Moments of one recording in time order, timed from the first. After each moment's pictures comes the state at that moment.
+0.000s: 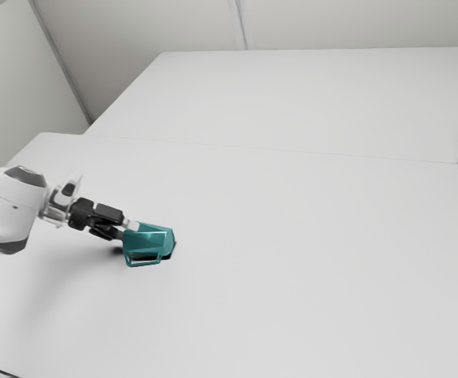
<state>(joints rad) 0.38 0.20 0.12 -2.21 -1.00 1.88 1.15</state>
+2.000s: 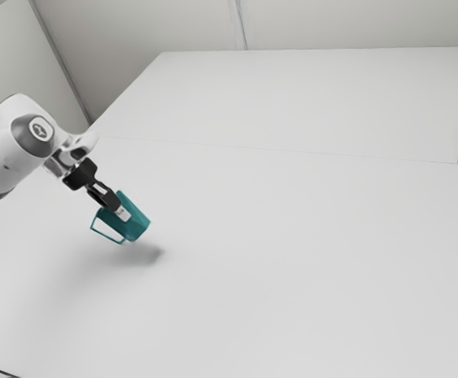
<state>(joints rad) 0.21 -0.03 0.11 -2.15 -0.48 1.94 0.96</state>
